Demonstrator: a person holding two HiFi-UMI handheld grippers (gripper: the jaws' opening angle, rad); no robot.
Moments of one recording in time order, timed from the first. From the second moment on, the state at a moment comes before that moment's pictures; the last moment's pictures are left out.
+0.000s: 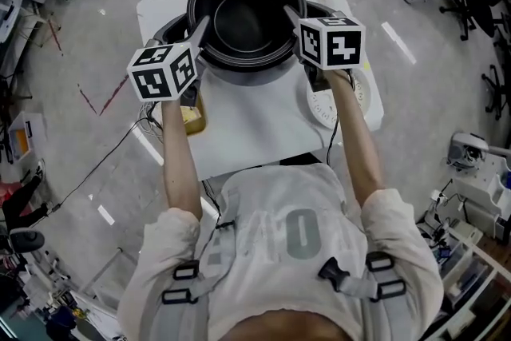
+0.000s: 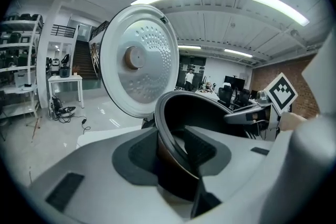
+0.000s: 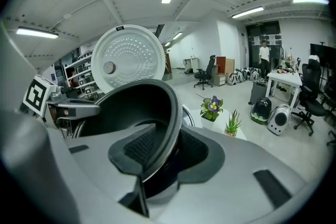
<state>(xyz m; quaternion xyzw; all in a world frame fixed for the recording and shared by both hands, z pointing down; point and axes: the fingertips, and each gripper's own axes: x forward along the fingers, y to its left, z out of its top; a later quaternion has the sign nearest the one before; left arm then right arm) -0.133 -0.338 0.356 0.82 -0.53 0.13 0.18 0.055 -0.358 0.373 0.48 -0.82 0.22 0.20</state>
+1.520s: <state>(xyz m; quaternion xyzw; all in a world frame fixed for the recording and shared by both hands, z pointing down) -0.144 -0.356 0.390 0.81 -0.55 0.17 0.13 0.049 -0.359 0.394 0.51 -0.80 0.16 0.25</state>
